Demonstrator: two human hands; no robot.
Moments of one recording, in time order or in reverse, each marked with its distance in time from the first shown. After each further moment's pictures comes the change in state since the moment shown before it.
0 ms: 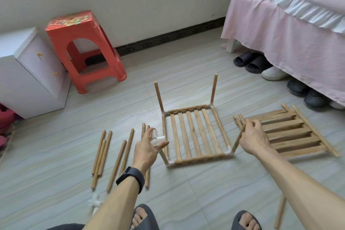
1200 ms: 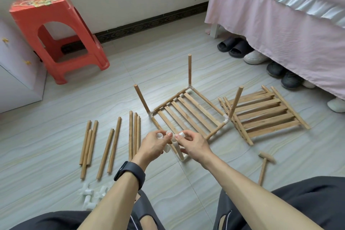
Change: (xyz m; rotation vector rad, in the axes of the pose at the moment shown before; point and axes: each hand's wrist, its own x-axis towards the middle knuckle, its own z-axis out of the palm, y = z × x) left_hand -0.038 0.007 0.031 -0.079 -0.303 0.041; right_hand -0.121 -0.087 0.070 0.933 -0.388 -0.037
